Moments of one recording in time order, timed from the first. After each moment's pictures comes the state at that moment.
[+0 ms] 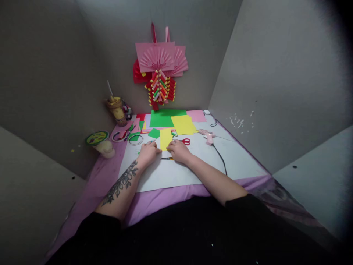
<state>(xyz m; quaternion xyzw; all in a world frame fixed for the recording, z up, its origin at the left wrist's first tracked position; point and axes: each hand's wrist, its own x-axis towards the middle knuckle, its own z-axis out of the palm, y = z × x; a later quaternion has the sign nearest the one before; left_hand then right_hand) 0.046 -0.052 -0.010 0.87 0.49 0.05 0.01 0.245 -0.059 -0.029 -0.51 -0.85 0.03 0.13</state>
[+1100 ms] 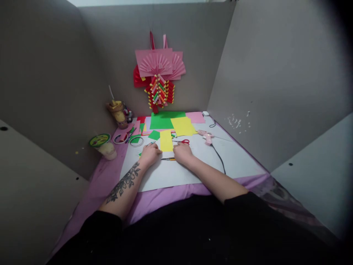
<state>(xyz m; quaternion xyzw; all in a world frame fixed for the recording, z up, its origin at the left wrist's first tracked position) 0.047 -0.049 -0.021 0.87 0.48 0.10 0.00 0.244 -0.071 -0.014 -0.59 -0.81 -0.03 0.02</state>
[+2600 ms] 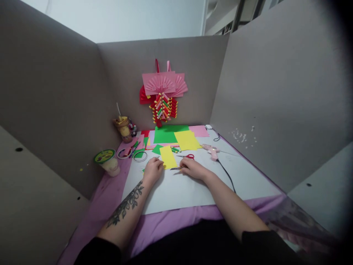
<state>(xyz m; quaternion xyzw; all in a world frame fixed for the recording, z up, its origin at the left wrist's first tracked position) 0.042 -0.044 -0.039 0.81 0.51 0.29 0.03 0.286 -0.062 -0.024 -0.47 -0.83 0.21 0.23</state>
